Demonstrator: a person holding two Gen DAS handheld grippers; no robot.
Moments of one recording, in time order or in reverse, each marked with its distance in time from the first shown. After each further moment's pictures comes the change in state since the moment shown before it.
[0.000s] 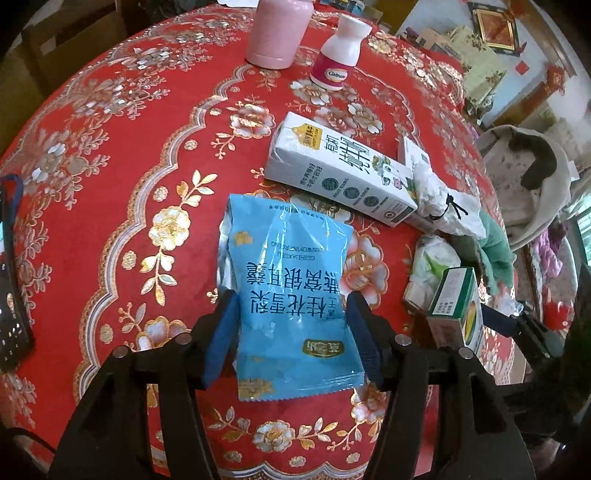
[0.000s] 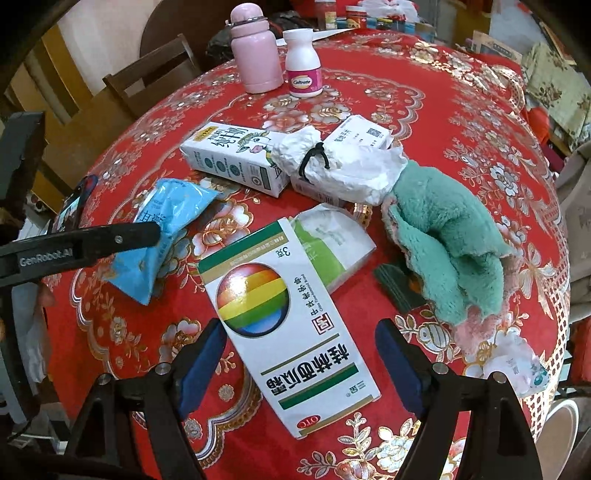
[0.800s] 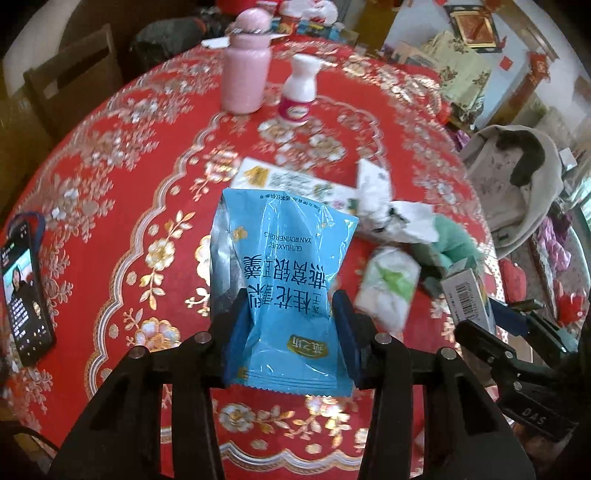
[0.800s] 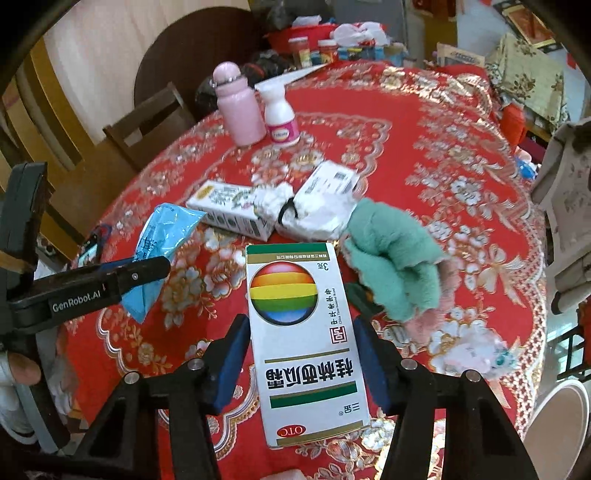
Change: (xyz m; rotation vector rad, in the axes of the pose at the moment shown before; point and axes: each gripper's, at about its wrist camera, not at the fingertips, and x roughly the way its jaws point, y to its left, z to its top) left arm -0.046 -0.053 -0.011 0.078 -0.130 0.045; right arm -0.059 -0.017 -0.008 0.108 -0.164 0.012
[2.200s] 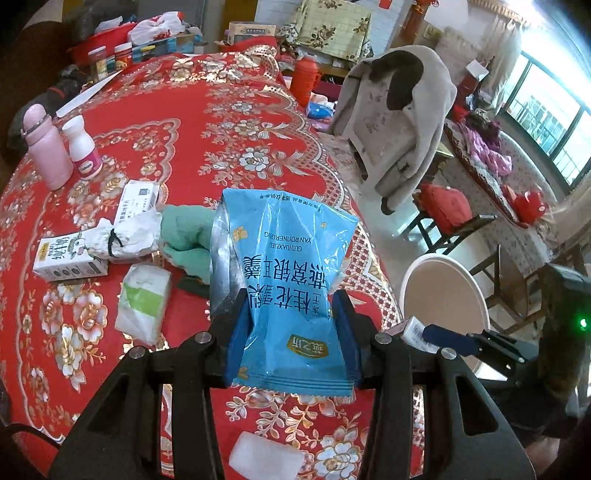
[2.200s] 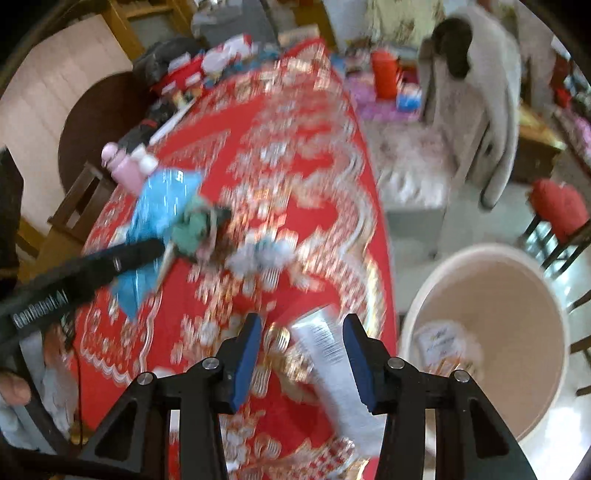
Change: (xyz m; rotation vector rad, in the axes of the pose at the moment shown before) left arm -0.003 -0.216 -0.028 0.368 0.040 -0.207; right arm -0.094 -0.148 -0.107 0.387 0.010 -0.069
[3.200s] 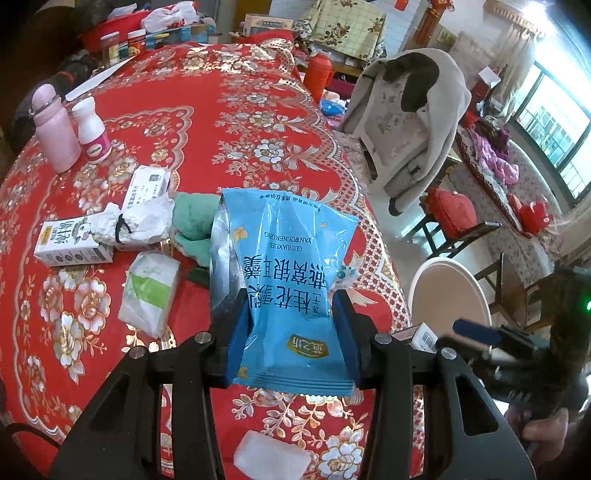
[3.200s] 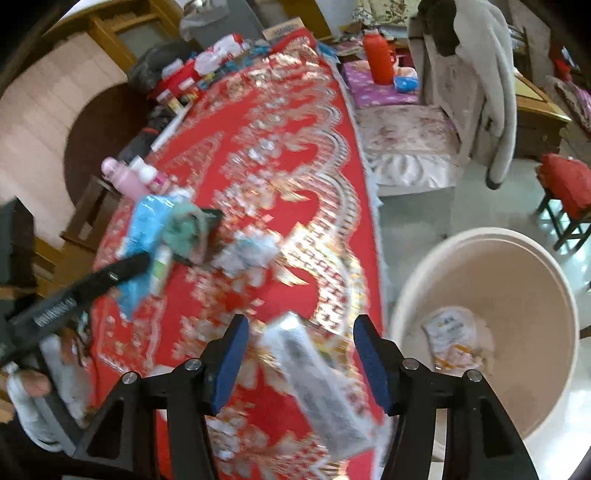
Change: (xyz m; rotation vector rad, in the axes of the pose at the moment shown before) left arm 0.004 0.012 -0.003 -0.054 0.014 0.011; right arm -0.010 -0.034 0.003 0.033 0.023 0.028
